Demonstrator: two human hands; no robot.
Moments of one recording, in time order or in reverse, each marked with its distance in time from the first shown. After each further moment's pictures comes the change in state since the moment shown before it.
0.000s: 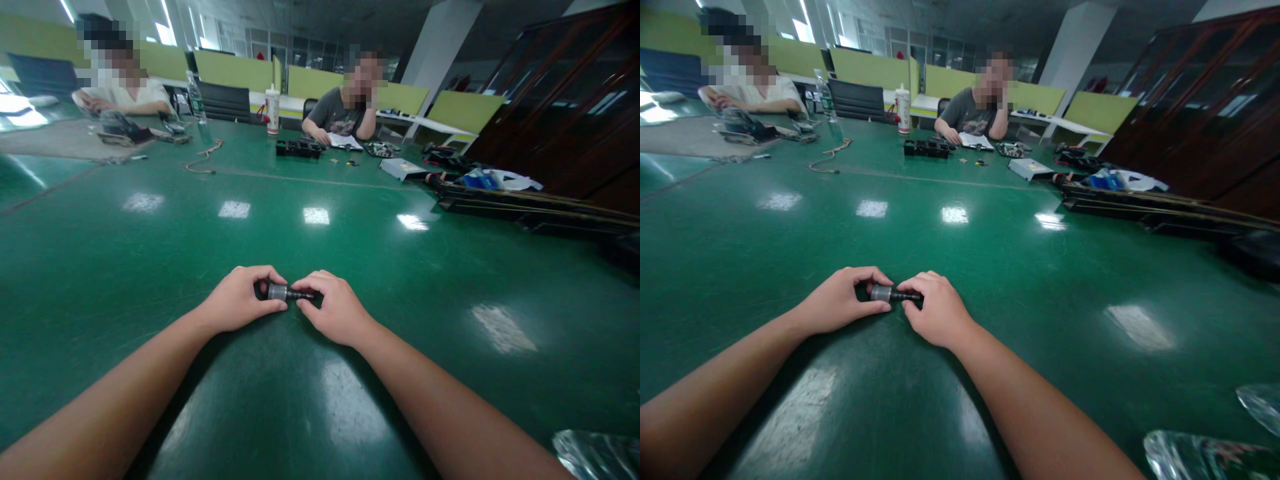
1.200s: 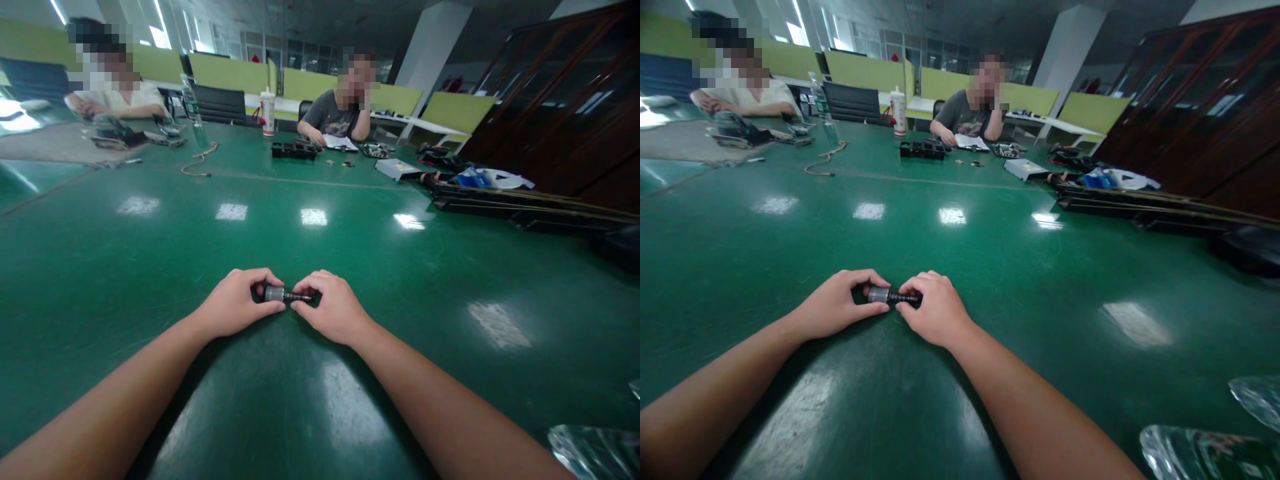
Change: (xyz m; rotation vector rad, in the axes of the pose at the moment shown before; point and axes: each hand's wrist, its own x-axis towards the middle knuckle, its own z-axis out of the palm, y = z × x) left_hand 0.000 -0.001 0.000 0.038 -0.007 0.008; right_hand 0.001 0.001 -0.001 -0.048 0.051 0.028
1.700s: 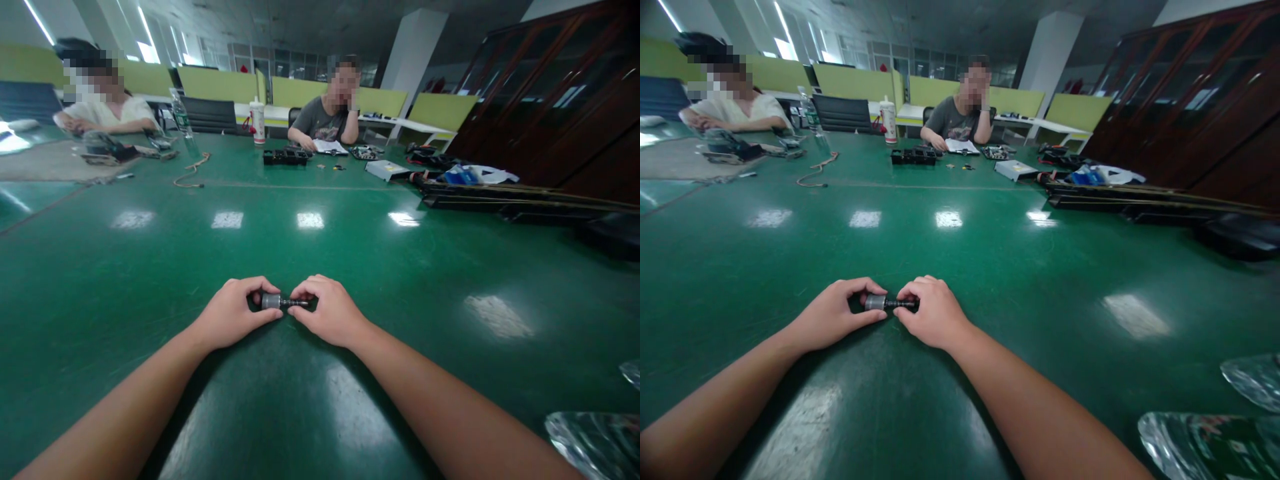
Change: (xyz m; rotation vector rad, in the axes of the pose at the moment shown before) left_hand 0.000 0.001 -0.001 -0.010 -0.003 -0.001; right_hand 0.002 0.002 0.001 -0.001 0.003 0.019
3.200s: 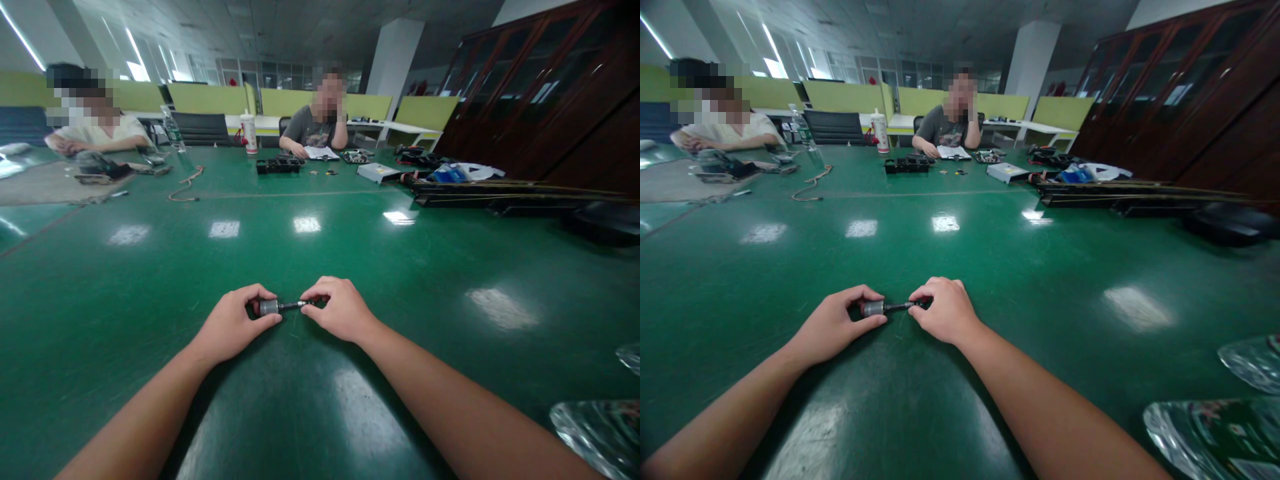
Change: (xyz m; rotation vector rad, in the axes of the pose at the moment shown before) left_hand 0.001 0.001 -0.001 -0.006 0.049 -0.044; right_hand 0.001 0.010 -0.009 -0.032 0.058 0.138
